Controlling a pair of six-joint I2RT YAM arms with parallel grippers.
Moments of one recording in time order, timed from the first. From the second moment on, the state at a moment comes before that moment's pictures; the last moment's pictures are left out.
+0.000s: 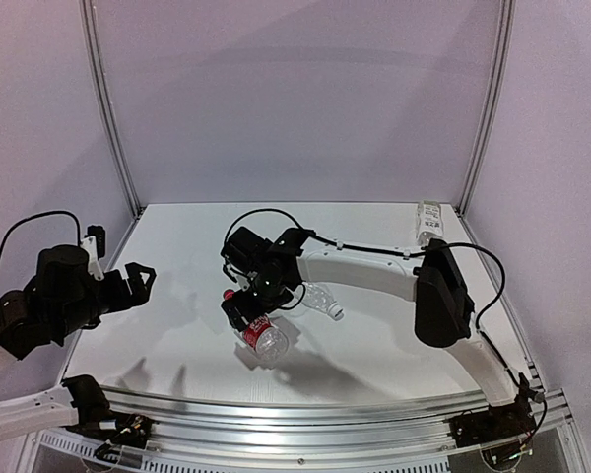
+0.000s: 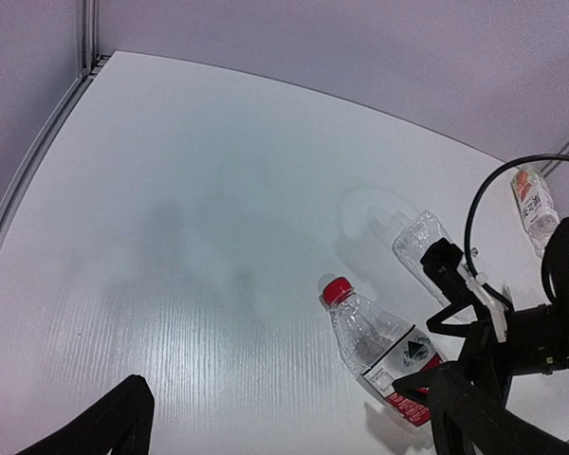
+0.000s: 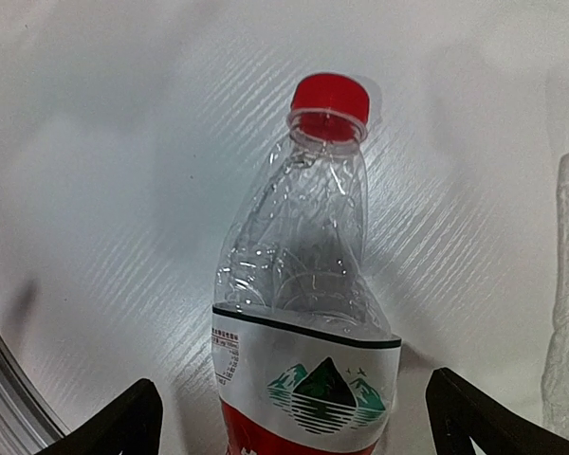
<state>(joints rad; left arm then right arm) -0.72 0.56 0.69 -0.66 -0.45 -0.63 1.09 2.44 2.24 -0.89 0.03 0.41</state>
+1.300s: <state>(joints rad) -0.73 0.48 0.67 -0.65 -0.39 -0.55 1.14 2.33 1.90 -0.68 0.15 0.36</state>
